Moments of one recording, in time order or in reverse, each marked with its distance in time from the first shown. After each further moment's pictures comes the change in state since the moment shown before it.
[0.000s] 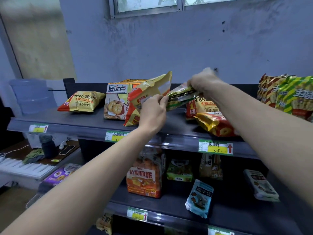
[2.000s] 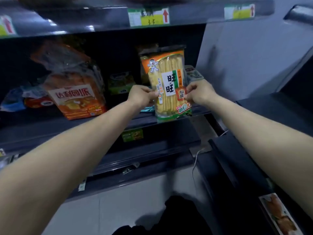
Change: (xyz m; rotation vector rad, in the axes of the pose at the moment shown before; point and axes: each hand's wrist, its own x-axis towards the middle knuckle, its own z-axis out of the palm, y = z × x) left_hand -0.177 -0.117 0.164 -0.316 -0.737 -0.535; right_hand -0.180 0.321 -0.022 -0.304 0.004 0.384
